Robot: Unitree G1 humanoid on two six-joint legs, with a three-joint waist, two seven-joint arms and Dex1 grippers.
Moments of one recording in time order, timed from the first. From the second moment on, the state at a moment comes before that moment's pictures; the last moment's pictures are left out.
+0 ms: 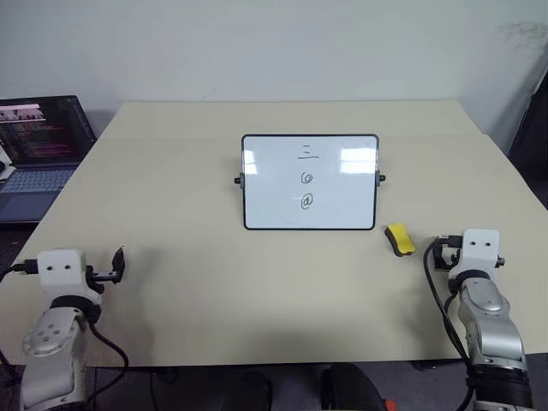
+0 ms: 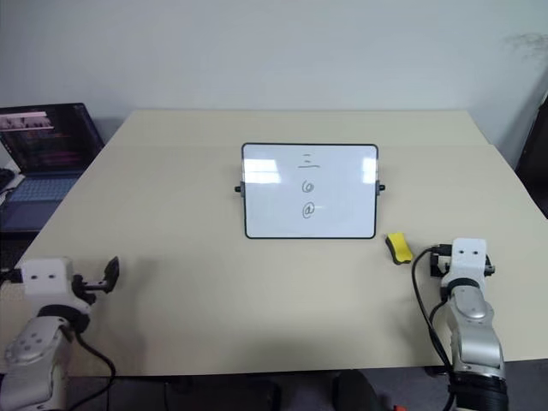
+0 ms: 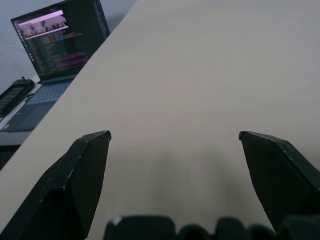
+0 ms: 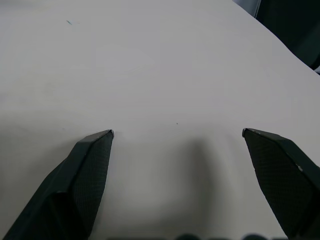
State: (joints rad) left arm 0.17 0.50 0.52 -0.02 -0.22 0.15 -0.25; right arm -0.09 -0.33 -0.27 -0.03 0.01 0.36 -0.01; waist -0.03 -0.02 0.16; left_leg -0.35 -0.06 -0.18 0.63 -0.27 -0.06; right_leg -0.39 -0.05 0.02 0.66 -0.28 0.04
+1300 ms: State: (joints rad) left arm -0.36 0.65 0.15 -0.40 -0.59 0.67 -0.65; right arm -0.20 -0.44 -0.36 -0.34 0.15 0.72 0.09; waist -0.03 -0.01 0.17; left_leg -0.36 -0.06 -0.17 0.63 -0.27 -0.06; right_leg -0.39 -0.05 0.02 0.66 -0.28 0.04
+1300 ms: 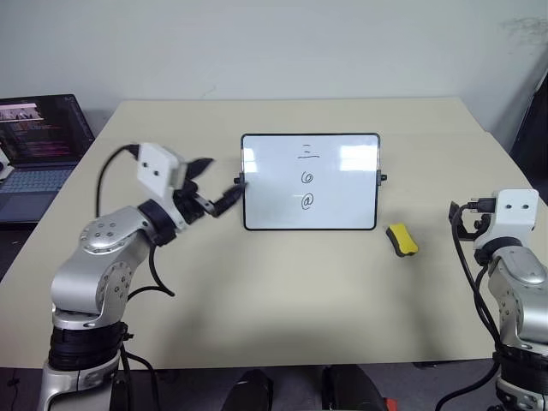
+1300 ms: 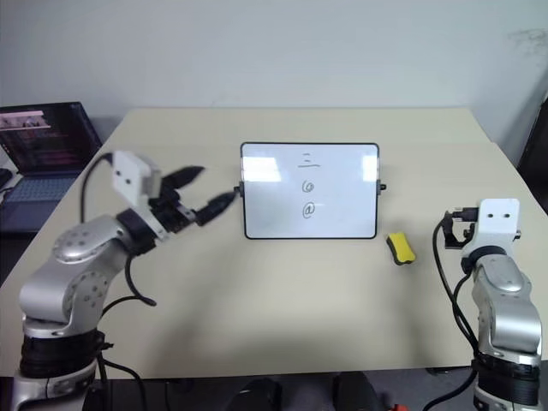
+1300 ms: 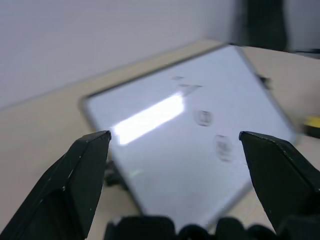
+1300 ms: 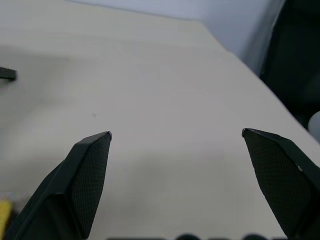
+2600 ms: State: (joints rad) left arm -0.33 0.78 -0.15 -0.26 -0.35 0.36 -1.11; right arm -0.23 -0.34 -0.20 -0.50 0.28 1.18 0.10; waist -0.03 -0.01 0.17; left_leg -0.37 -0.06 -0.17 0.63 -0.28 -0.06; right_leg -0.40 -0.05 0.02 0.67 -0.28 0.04
